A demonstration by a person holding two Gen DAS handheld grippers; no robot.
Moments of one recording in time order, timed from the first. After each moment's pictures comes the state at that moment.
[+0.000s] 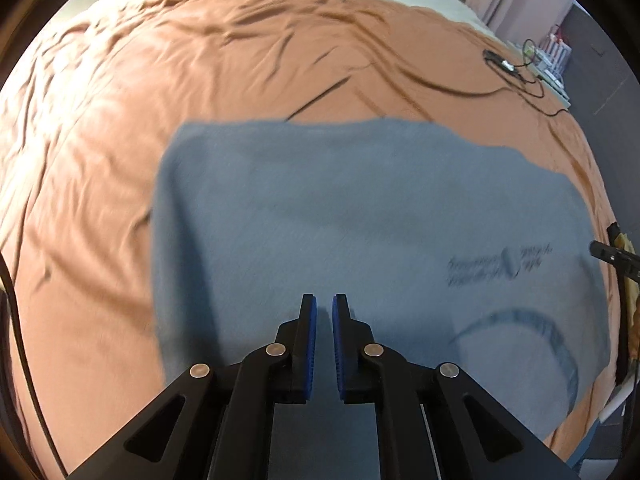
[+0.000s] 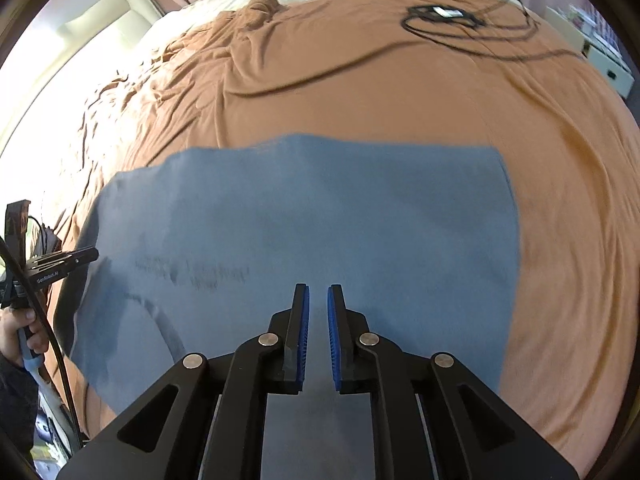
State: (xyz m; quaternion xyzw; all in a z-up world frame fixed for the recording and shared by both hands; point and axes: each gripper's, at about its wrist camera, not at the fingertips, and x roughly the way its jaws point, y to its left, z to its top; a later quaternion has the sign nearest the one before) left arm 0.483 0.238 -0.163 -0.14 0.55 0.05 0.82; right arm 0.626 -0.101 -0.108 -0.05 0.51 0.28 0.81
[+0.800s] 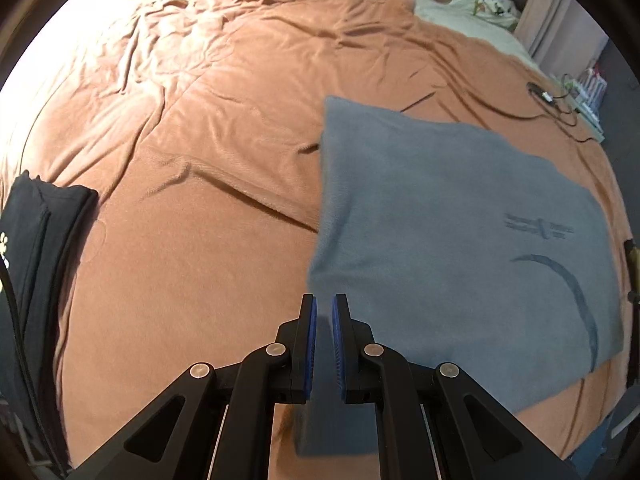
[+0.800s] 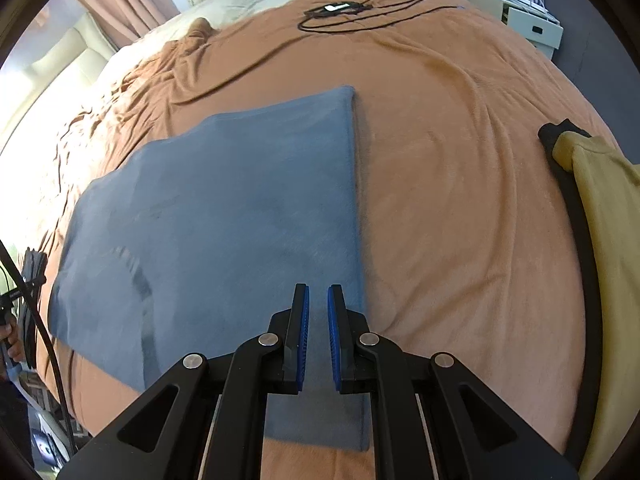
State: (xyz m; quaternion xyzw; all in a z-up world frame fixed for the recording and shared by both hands) left arm 0.370 0.285 -0.132 -0.15 0.52 0.13 0.83; right arm 0.538 -0.215 -0.084 -0.01 0.50 0.21 0.84
